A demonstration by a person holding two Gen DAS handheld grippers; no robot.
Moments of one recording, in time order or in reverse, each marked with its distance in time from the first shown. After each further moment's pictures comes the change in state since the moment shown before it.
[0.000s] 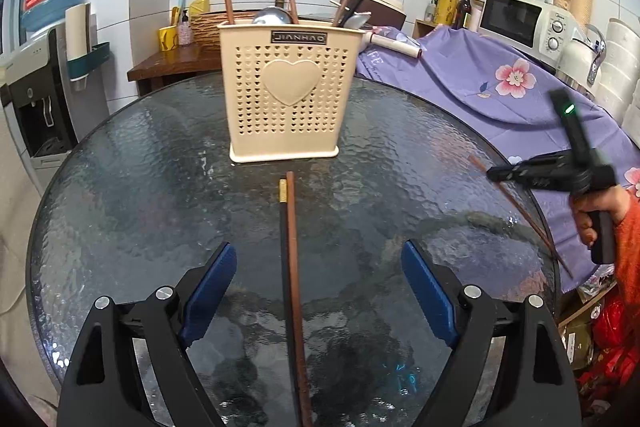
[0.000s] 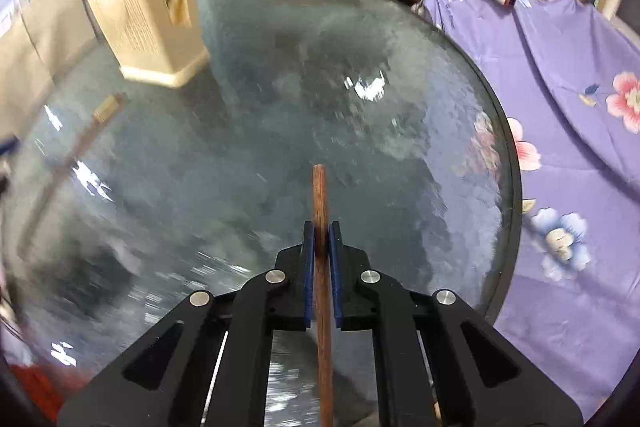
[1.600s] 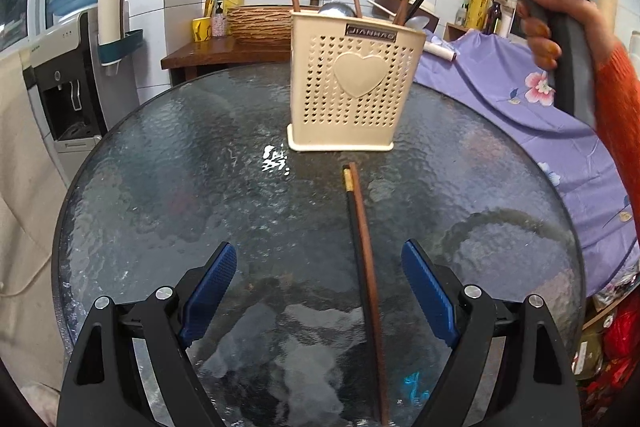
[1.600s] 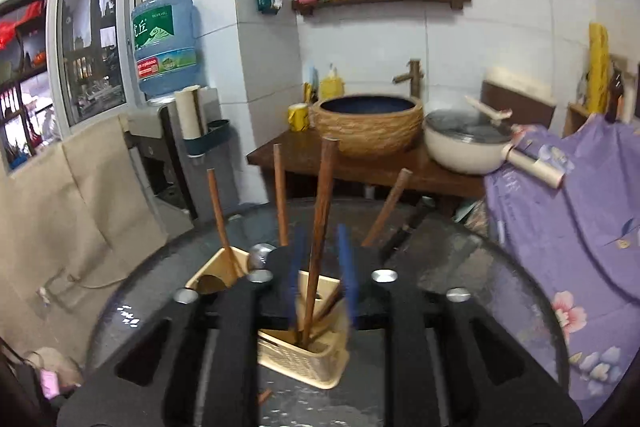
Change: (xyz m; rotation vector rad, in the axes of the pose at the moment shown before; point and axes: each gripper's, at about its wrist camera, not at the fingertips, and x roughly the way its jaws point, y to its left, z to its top) left arm -0.002 0.043 -0.009 -0.037 0.017 0.087; right arm -0.049 0.143 0.187 -0.049 -0.561 0.026
